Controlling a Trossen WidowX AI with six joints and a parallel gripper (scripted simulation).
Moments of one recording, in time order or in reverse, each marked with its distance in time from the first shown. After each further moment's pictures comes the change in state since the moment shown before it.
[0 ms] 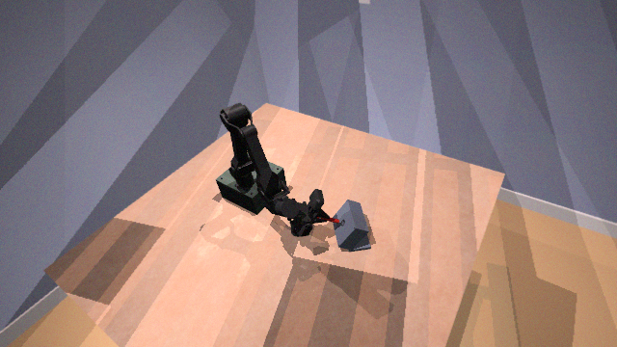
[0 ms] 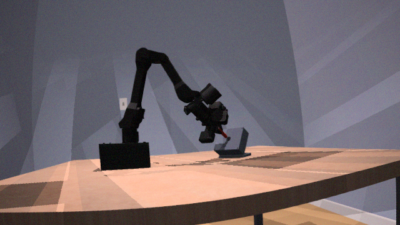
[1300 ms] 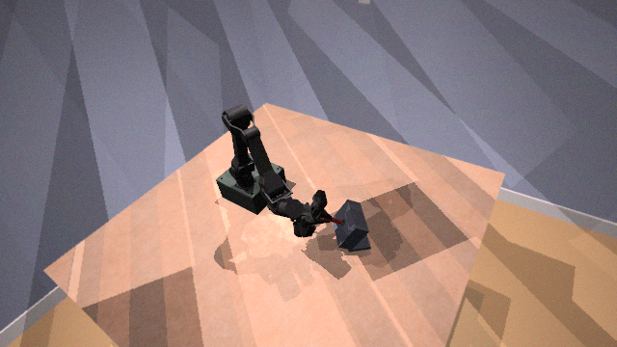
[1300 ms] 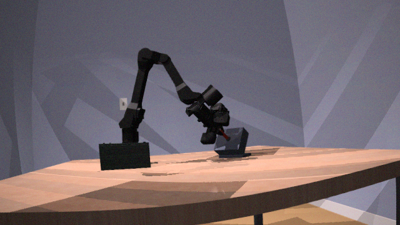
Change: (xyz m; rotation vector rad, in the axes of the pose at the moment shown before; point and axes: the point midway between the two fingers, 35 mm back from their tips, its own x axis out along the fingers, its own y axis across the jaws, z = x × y) arm 0.011 0.000 0.000 0.001 0.004 -0.001
